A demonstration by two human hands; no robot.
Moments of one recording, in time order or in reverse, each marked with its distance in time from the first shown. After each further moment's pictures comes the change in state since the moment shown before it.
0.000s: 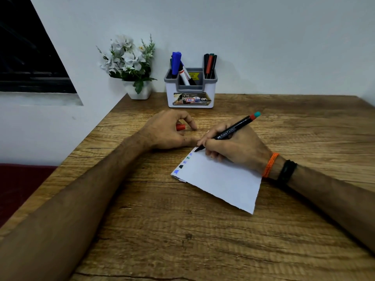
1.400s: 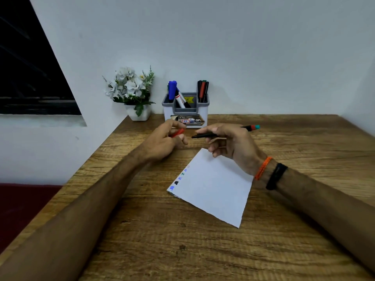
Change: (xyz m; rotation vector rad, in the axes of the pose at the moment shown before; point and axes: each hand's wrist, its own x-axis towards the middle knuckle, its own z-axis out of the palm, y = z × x) left_hand 0.005 -0.006 0.000 -0.538 0.078 -0.055; right_hand 0.013 -0.017 -0.026 0.429 -0.004 0.079
